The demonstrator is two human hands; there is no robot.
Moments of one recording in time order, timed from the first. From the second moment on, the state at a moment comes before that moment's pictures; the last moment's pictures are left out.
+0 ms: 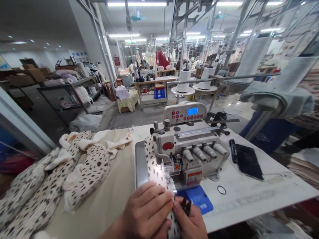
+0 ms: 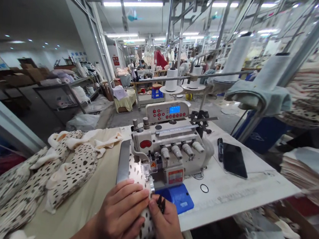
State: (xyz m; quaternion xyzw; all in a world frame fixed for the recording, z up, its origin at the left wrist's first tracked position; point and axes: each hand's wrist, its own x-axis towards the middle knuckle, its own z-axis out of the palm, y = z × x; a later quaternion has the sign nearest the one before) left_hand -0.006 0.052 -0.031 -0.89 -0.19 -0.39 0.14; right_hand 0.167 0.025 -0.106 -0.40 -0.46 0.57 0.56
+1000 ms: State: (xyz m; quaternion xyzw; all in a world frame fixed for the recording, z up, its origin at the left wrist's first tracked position) left_hand -0.006 0.051 -0.029 -0.89 -0.19 -0.38 0.15; right_hand 0.166 0.025 -0.106 -0.38 -0.42 0.60 0.57
